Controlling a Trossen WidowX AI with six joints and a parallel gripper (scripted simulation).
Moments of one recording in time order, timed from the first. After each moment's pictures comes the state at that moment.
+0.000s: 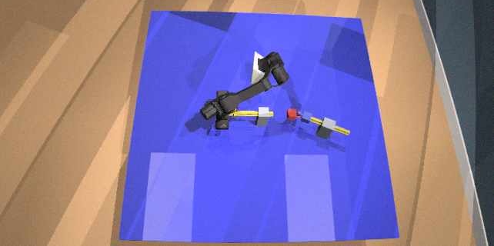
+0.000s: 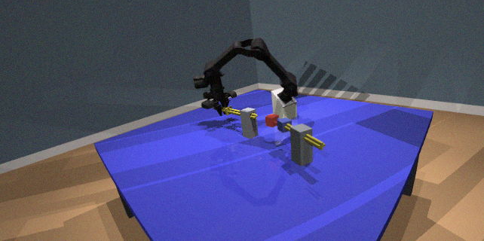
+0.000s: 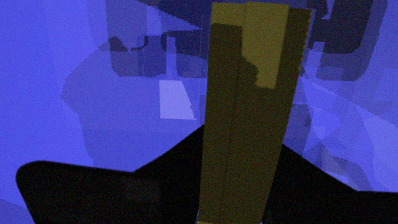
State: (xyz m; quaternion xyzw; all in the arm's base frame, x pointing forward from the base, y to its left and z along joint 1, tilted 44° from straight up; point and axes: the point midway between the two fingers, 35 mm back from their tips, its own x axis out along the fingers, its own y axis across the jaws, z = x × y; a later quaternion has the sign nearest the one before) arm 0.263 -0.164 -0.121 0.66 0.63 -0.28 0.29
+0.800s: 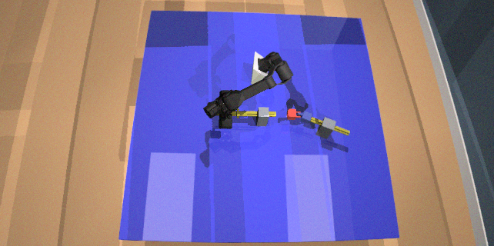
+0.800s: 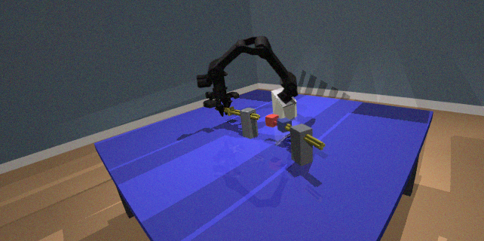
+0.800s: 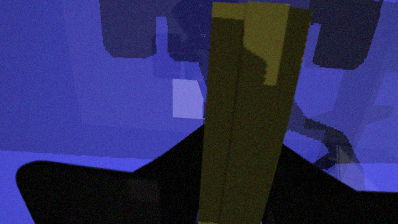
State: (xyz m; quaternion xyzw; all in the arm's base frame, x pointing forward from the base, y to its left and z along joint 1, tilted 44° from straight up) arm 0.263 -0.154 -0.112 0.68 0.61 -0.27 0.30
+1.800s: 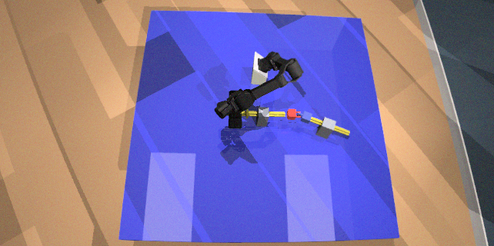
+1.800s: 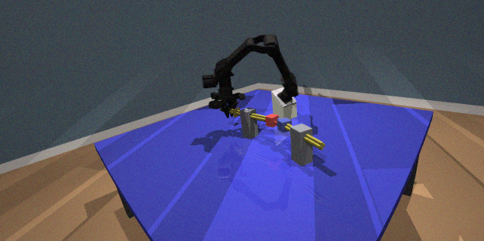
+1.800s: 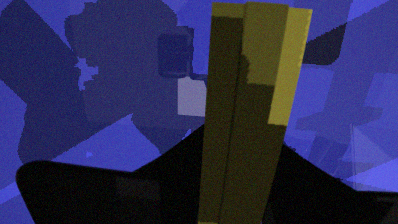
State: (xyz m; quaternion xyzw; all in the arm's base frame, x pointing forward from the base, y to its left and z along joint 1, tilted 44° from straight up) arm 0.264 -0.120 -0.082 0.69 0.60 -0.27 0.30
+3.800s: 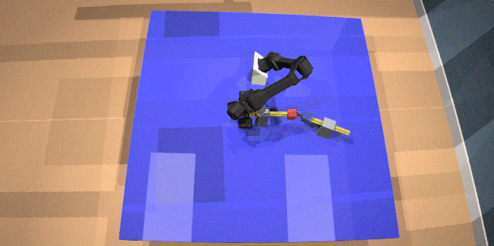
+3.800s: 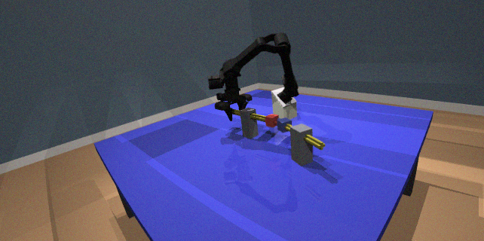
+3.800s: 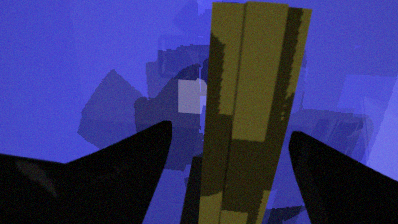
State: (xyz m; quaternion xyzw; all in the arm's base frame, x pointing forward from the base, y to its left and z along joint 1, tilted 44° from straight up) arm 0.265 -0.085 -0.050 0.69 0.60 -0.27 0.30
